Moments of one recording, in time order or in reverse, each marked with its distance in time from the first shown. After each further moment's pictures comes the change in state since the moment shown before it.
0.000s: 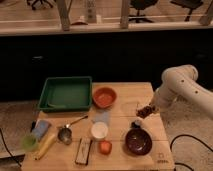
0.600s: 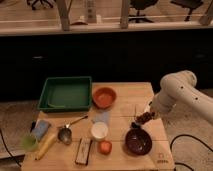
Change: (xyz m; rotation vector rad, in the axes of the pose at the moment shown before) arm -0.016 0.019 0.009 -0.024 -0.004 -0.042
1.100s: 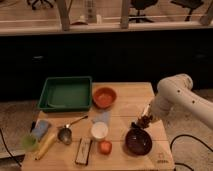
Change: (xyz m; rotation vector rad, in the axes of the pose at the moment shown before) arm -0.011 0.012 0.013 -0.020 -0.004 -0.028
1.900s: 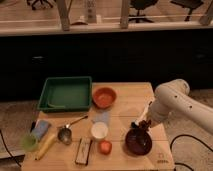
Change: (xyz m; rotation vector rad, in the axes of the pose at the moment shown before) arm -0.012 0.009 0.017 -0.021 -0.007 -0.052
